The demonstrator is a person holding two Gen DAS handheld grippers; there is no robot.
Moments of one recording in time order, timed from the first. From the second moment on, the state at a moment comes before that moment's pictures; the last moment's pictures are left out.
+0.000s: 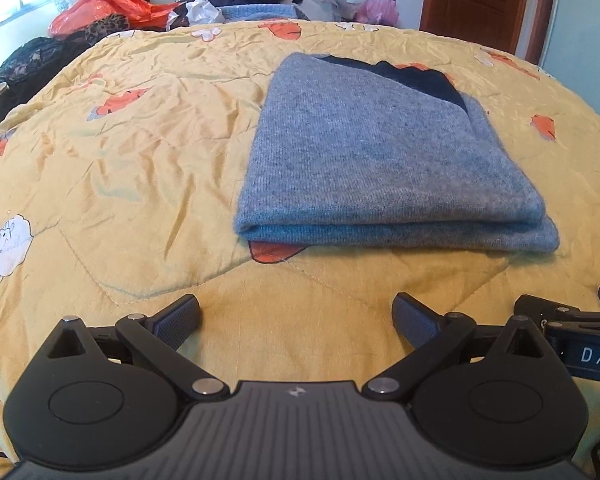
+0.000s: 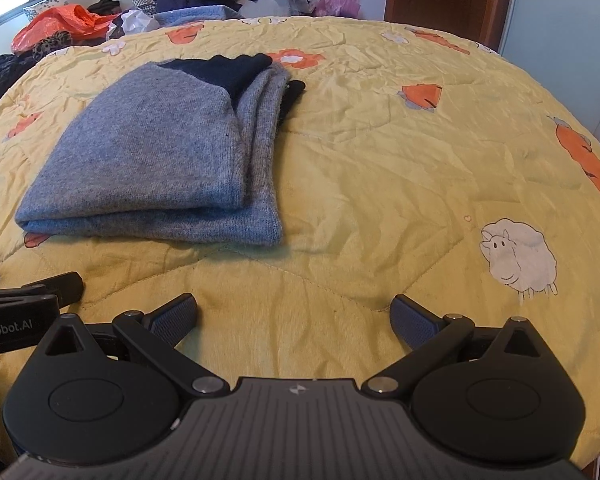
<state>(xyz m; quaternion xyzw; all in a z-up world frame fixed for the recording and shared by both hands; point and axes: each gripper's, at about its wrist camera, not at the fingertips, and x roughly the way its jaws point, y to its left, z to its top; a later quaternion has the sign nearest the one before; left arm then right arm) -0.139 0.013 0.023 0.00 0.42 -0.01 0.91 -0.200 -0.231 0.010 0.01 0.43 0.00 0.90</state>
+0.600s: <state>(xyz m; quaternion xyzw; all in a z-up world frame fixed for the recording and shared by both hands) -0.159 0.024 0.049 0.00 0.41 0.02 0.91 -0.207 -0.237 0.020 0.02 0.43 -0.01 0.90</state>
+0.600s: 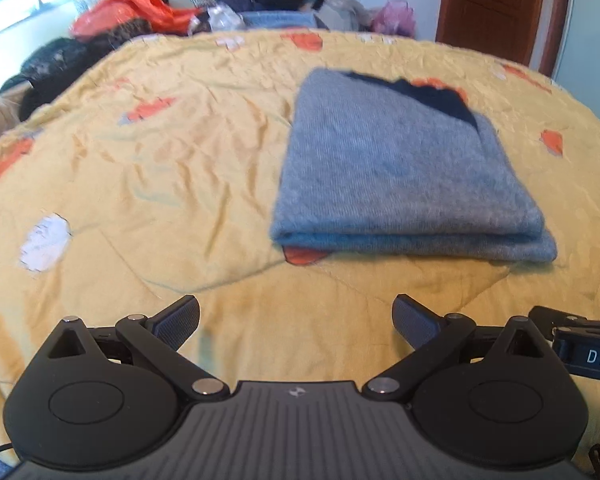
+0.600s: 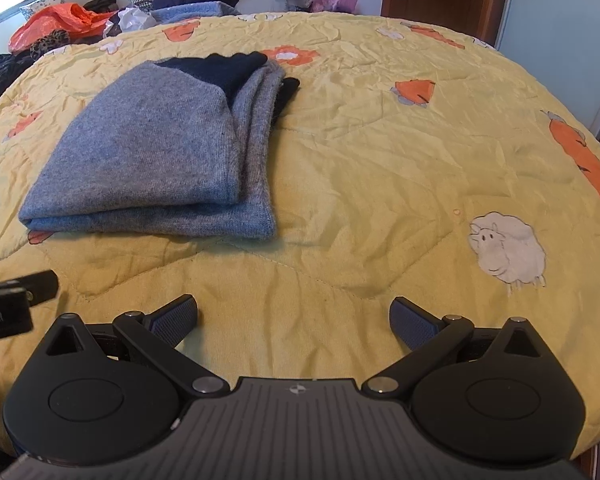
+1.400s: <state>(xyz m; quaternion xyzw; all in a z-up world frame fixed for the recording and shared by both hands) -0.171 0.027 0.060 -0.02 0.40 0.01 0.92 -0.219 -0.234 0.035 0.01 0.40 -0.02 0.92</state>
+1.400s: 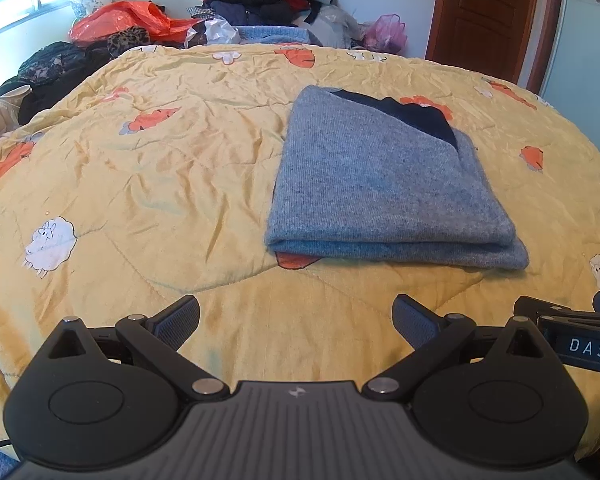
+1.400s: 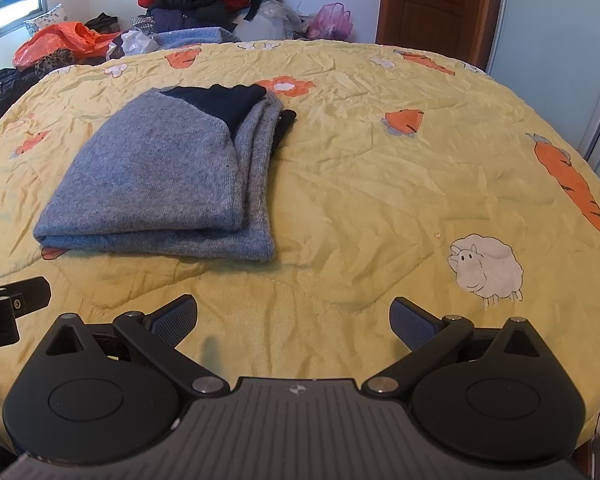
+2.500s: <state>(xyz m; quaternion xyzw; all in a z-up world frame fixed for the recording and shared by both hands) -0.171 0.028 0.058 -0.02 0.40 0.01 0.91 -0.219 -0.232 0.032 0.01 0.41 -0.01 0.91</state>
